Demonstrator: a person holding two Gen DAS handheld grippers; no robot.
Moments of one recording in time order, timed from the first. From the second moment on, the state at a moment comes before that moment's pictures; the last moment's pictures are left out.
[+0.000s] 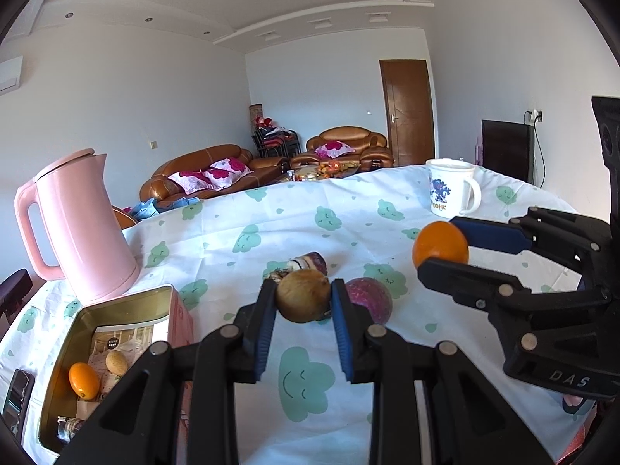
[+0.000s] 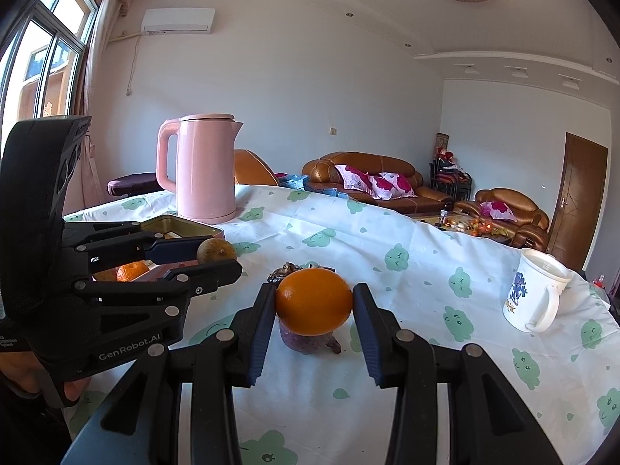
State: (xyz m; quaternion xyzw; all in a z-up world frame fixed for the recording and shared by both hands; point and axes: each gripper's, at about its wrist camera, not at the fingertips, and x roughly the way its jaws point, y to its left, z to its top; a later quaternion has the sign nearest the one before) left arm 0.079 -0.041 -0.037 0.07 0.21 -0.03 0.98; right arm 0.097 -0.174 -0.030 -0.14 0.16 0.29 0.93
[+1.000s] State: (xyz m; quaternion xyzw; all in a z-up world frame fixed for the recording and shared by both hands) left arm 0.062 -0.033 -0.032 0.07 0.17 -0.01 0.98; right arm 0.081 -0.168 -0.025 -0.12 0.13 0.31 0.93
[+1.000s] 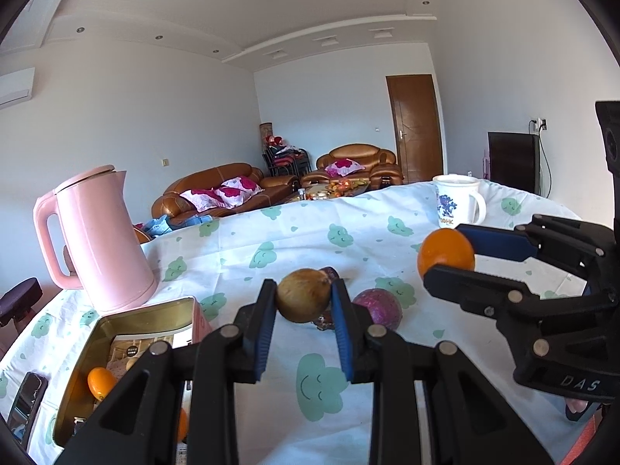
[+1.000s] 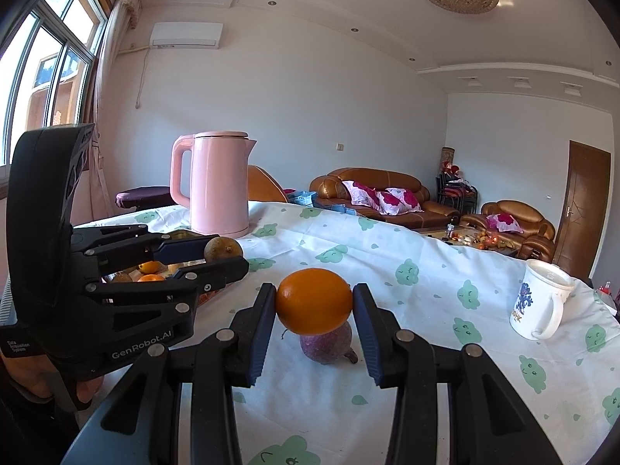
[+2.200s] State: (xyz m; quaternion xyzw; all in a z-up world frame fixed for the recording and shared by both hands) left arm 0.037 0.128 -0.004 0.00 0.16 0.14 0.98; right arm 0.086 -0.058 0.035 -0.15 0.10 0.40 0.90
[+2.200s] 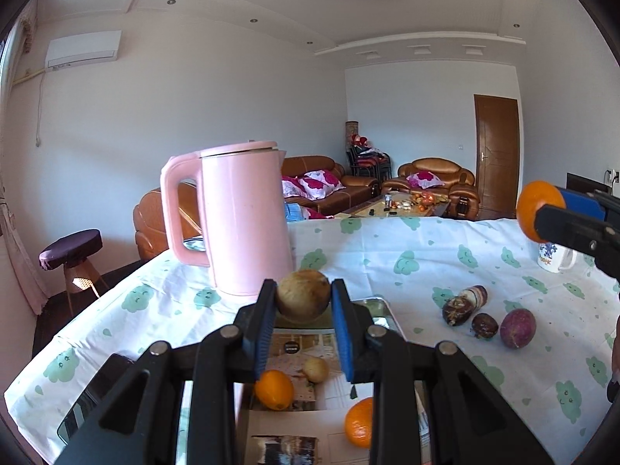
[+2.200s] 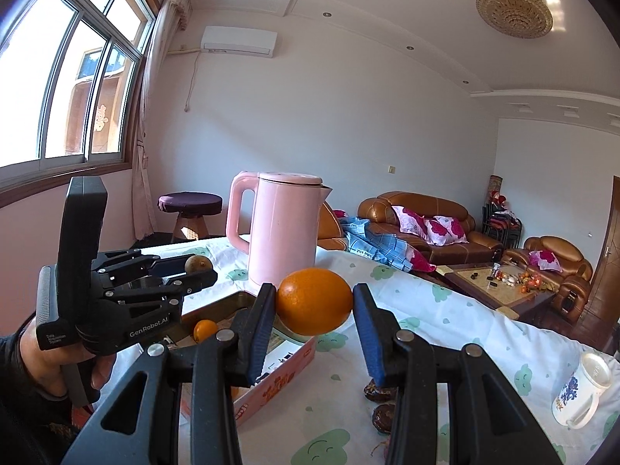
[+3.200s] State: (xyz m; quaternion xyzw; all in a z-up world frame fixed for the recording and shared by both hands) left arm 0.048 0.162 -0.024 0.00 0.21 0.16 0.96; right arm 0.103 0.020 -0.003 -0.16 0.16 0.44 0.87
